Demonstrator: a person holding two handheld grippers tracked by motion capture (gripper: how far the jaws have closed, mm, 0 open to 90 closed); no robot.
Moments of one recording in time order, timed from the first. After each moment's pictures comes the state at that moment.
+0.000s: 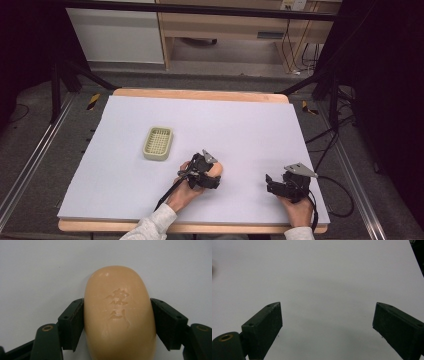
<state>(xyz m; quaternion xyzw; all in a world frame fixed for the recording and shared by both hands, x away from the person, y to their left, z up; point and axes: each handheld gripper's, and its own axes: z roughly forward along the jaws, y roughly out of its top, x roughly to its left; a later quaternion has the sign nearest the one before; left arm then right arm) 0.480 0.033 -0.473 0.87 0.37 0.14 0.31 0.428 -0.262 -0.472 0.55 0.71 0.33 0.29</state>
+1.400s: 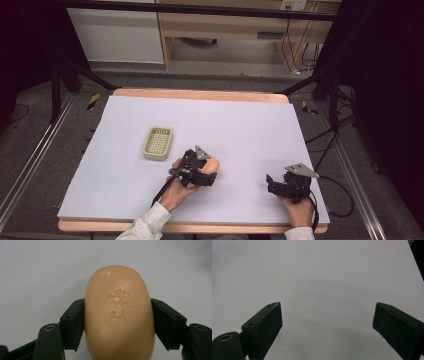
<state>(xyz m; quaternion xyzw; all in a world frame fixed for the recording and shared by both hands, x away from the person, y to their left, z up) 0.472 0.053 -0.442 0.85 0.37 0.13 0.34 0.426 -0.264 -0.471 0.55 0.71 0.34 0.29</state>
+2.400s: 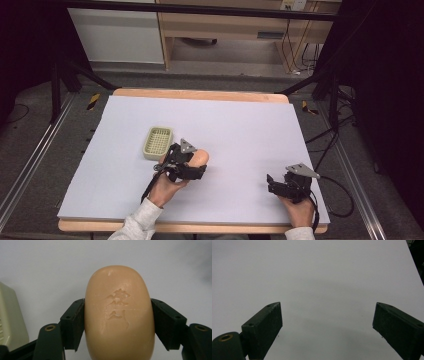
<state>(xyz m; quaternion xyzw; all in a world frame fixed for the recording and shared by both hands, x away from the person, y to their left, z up) 0.473 0.087 -0.418 0.83 0.40 0.15 0.36 0.426 -0.265 -0.470 0.55 0.70 0.34 0.29</state>
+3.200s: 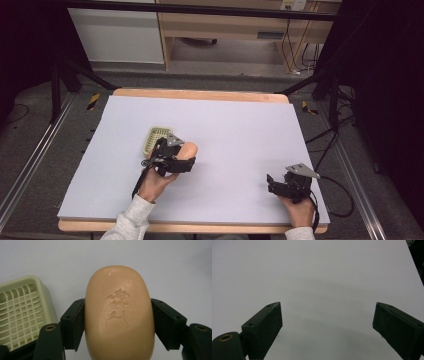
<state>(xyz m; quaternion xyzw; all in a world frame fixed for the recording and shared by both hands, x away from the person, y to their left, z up) 0.482 0.116 -0.406 0.81 0.43 0.17 0.36 0.426 -0.265 -0.470 0.55 0.70 0.34 0.29</state>
